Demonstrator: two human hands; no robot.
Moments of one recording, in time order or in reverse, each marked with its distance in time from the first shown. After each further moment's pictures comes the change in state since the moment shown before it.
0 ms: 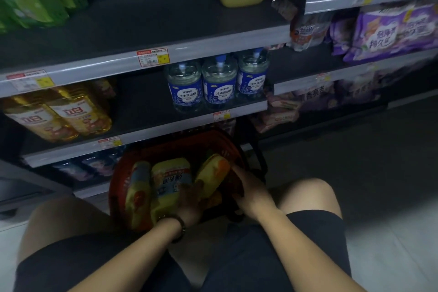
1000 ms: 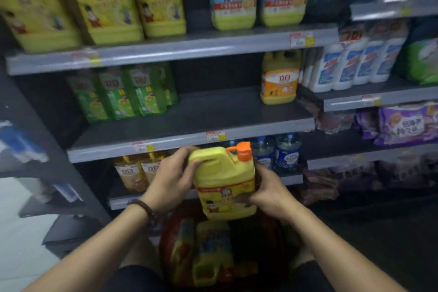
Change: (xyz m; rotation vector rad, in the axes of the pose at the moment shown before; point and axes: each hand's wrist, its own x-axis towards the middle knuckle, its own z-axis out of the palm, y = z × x) left_hand -0.181 0.026 -0.272 -0.219 0.873 0.568; right_hand -0.032 -0.199 -0.149 0.356 0.101 -0.450
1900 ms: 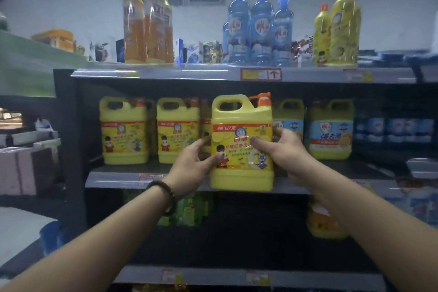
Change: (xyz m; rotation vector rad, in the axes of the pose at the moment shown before) left_hand 0.218 0.070 -0.207 -0.460 0.181 -0.131; right_hand 0.192 -0.357 -0.103 0.289 0.164 -0.259
